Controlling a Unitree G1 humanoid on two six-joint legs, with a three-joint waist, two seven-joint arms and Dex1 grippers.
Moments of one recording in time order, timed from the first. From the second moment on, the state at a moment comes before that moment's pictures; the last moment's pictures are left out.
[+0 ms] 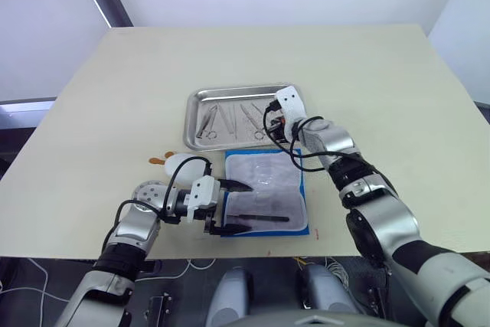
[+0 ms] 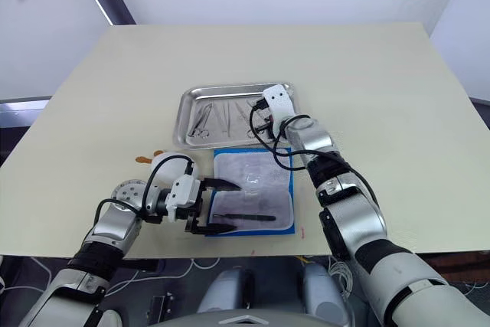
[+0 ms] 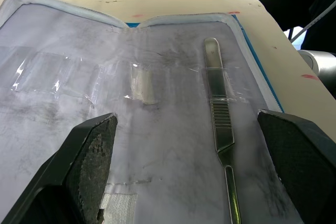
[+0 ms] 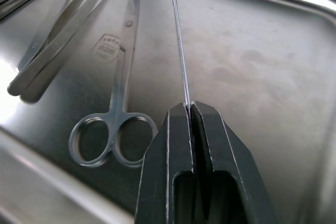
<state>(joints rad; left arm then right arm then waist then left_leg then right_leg) -0.24 0.61 -0.20 0.31 -0.29 -0.28 -1.42 -1.00 0.01 0.12 0.78 0.08 0.56 0.30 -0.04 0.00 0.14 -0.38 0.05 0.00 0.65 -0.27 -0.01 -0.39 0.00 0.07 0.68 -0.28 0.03</state>
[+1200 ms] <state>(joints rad) -0.25 0.62 -0.20 0.30 -0.29 -0.25 -1.42 -0.38 -0.43 0.10 -0.23 0.39 0.52 0.93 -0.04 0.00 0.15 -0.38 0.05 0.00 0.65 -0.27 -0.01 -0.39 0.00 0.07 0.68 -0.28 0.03</state>
